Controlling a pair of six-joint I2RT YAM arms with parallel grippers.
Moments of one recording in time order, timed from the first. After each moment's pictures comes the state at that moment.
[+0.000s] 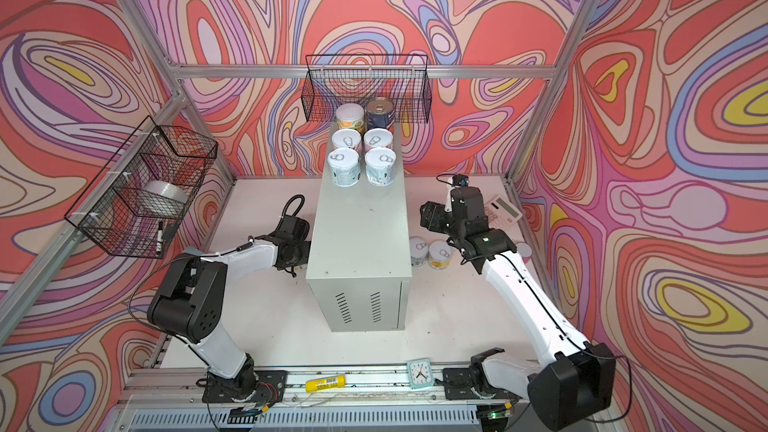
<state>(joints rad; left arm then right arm) -0.29 1.71 0.94 -0.35 -0.20 -0.55 0.28 1.21 1.12 -0.46 -0.02 0.44</state>
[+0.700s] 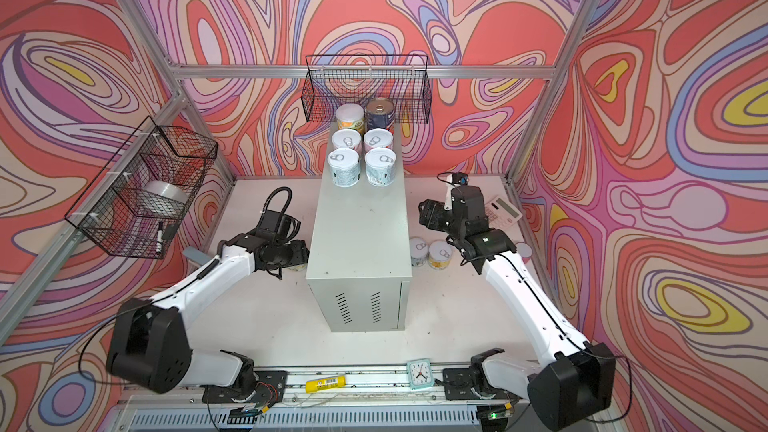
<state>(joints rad) -0.29 1.34 0.99 -0.69 -0.04 -0.47 0.28 1.21 1.12 -0.41 -0.04 0.44</state>
